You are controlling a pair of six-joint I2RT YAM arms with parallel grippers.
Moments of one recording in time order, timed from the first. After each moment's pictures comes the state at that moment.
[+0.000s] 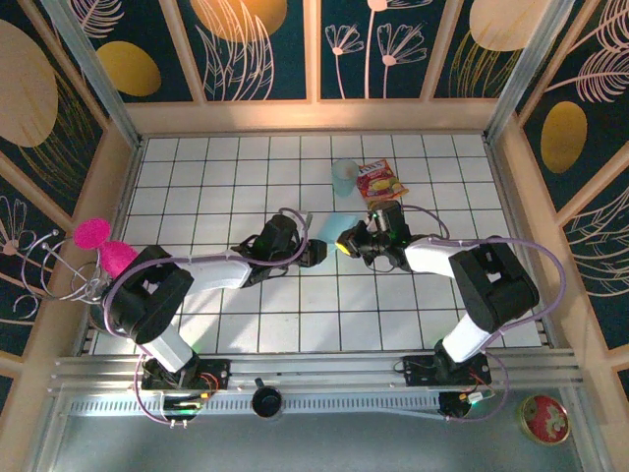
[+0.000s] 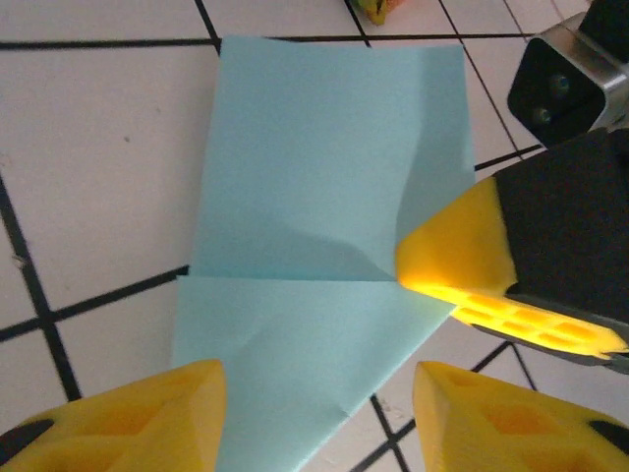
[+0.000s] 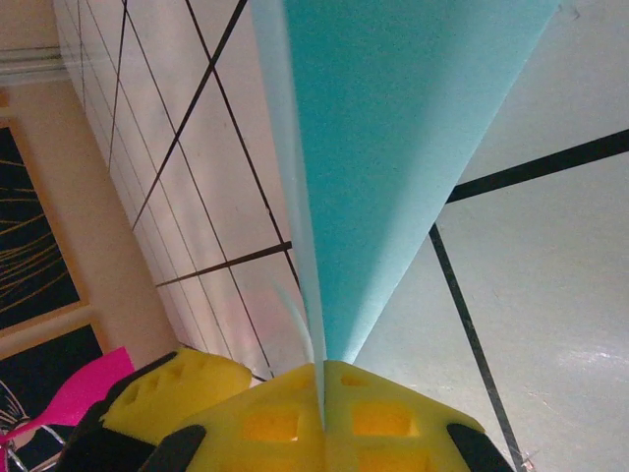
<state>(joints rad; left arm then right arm) -0.75 1.65 0.75 0.26 0.13 -0.53 0.48 1.62 0.69 0.20 -0.51 1.21</state>
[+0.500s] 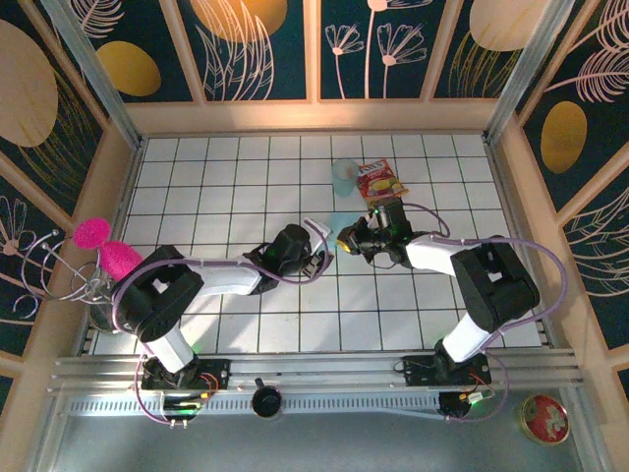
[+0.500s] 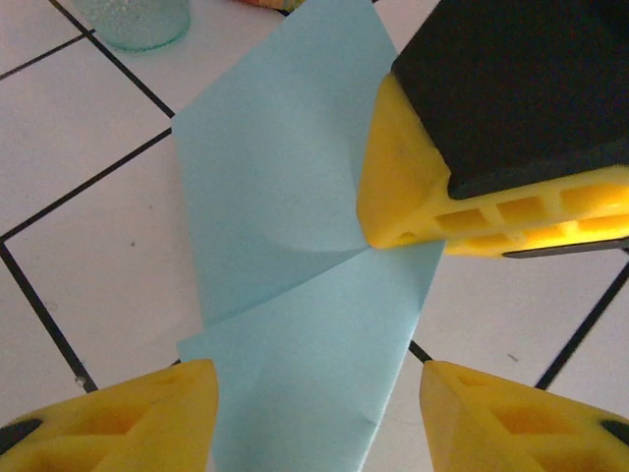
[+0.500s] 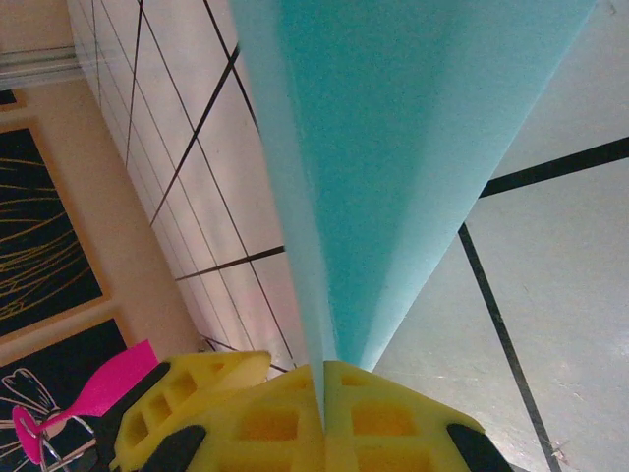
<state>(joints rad) -0.84 1.71 0.76 0.32 -0.06 -0.05 0.46 1.62 0.72 0.19 -0.55 1.24</state>
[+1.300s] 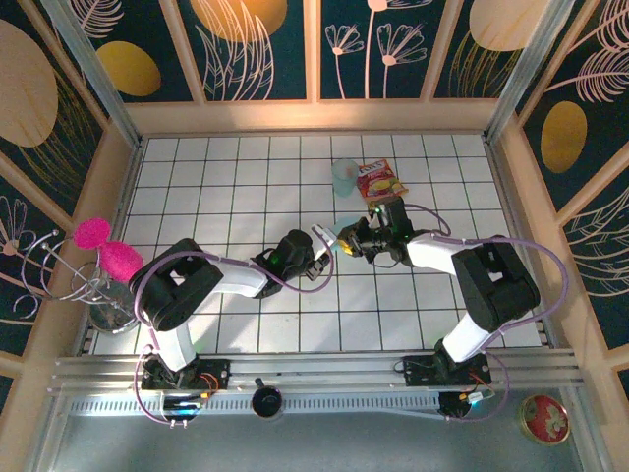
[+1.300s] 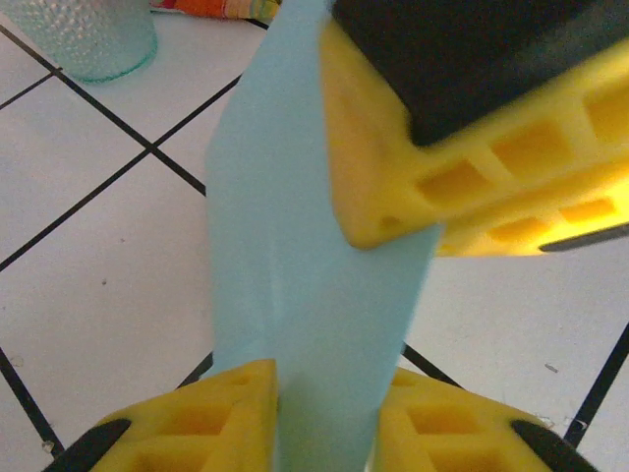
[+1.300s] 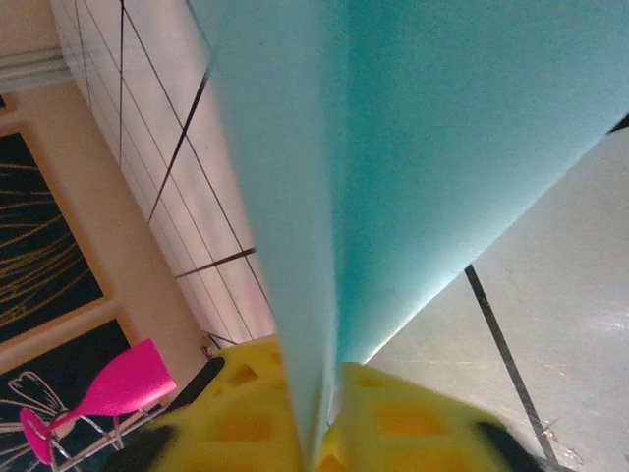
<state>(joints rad) -0.85 1.80 0.73 0.49 -0.06 0.06 0.45 1.62 0.73 0.13 -0.58 1.25</state>
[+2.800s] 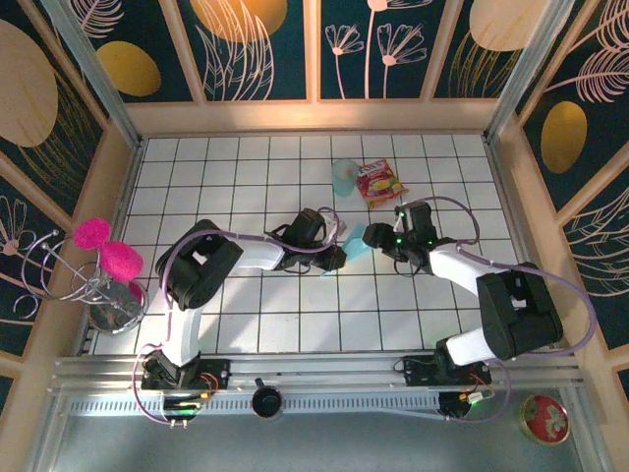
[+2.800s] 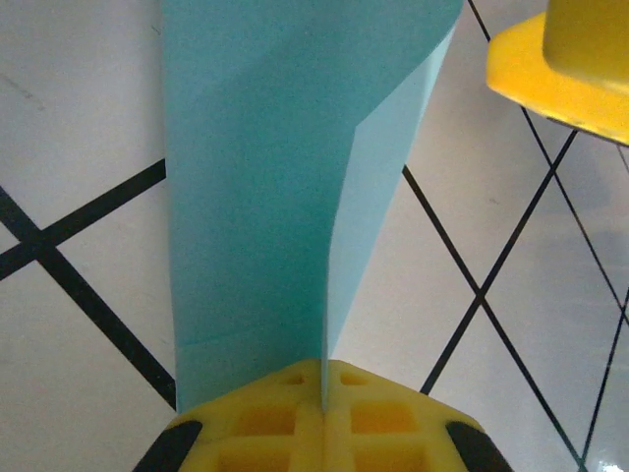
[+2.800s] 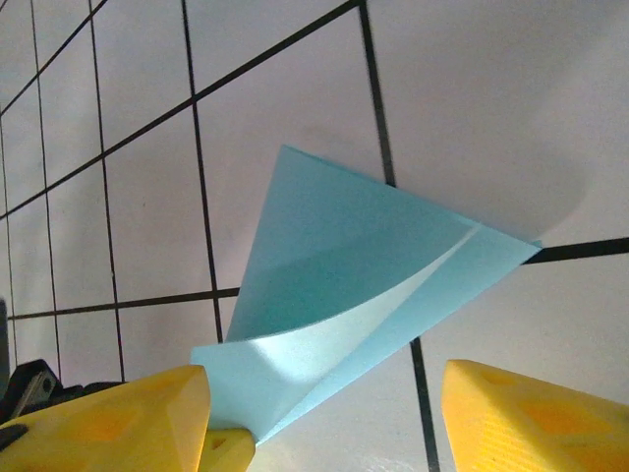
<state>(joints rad) -0.76 2.01 1.04 0.17 0.48 -0.45 0.33 1.43 0.63 -0.02 -0.29 0.68</state>
